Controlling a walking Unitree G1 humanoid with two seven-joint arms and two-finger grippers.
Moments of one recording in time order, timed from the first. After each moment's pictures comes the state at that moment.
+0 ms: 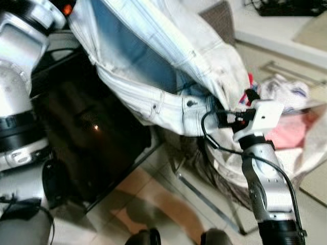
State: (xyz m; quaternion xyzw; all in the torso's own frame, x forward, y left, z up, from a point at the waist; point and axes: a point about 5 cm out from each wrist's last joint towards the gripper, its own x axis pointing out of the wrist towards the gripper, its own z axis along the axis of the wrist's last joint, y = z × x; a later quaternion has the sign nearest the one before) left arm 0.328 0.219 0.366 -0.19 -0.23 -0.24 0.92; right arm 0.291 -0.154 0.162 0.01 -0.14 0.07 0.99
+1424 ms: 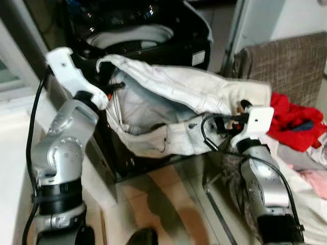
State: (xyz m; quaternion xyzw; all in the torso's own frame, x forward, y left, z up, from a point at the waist) left arm 0.317 0.165 0.235 -0.16 -0.07 -0.12 0.98; right arm 0.300 -0.162 0.137 0.01 -0.09 0.06 0.99
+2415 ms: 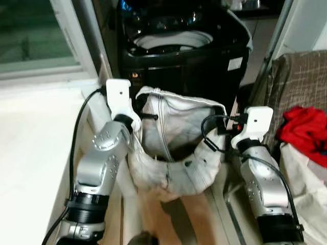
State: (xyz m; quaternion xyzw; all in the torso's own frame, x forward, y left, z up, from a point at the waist) left arm 0.320 0.115 0.182 -0.08 -0.03 -0.14 0.99; right arm 0.303 -0.158 0.135 0.01 -0.08 0.06 0.99
